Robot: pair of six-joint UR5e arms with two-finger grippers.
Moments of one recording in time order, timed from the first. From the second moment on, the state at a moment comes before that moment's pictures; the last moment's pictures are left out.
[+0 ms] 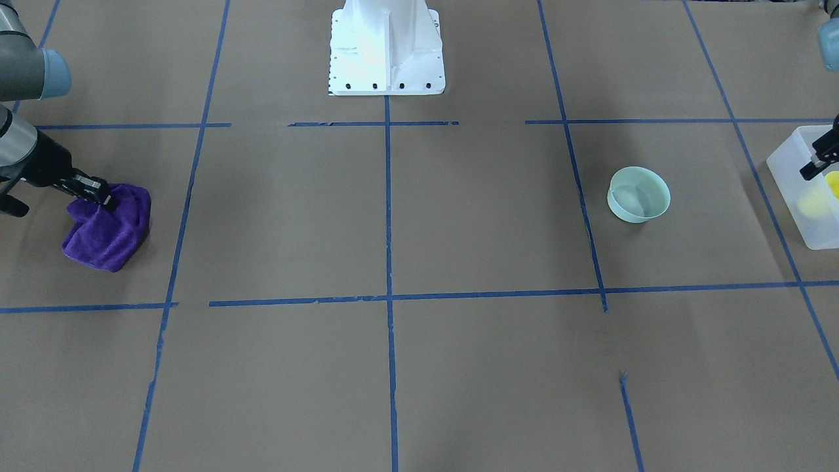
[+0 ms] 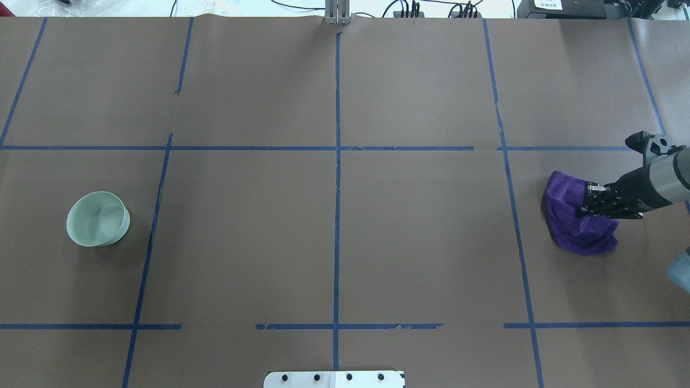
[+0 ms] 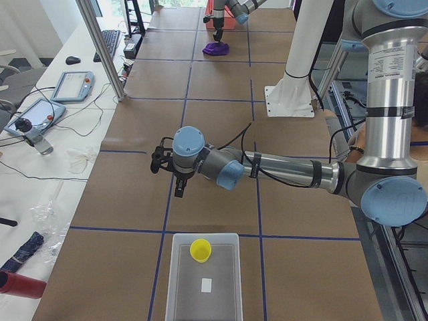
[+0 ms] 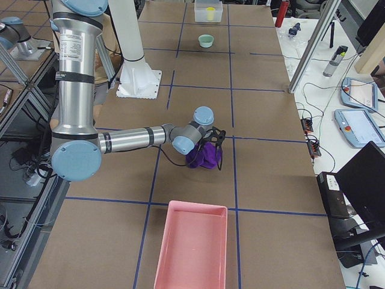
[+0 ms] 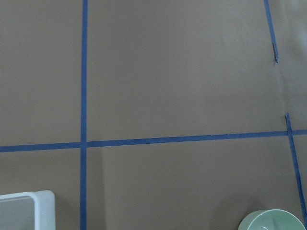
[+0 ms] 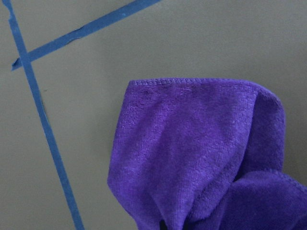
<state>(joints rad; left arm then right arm) -1.39 -1.51 -1.74 -2.02 -2.47 -0.43 0.94 -1.68 1.72 -0.83 2.28 1.30</state>
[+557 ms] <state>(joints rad) -1.18 -1.50 -1.74 -2.27 -2.45 -0.79 1.44 -1.72 1.76 -0.93 2.51 1.01</state>
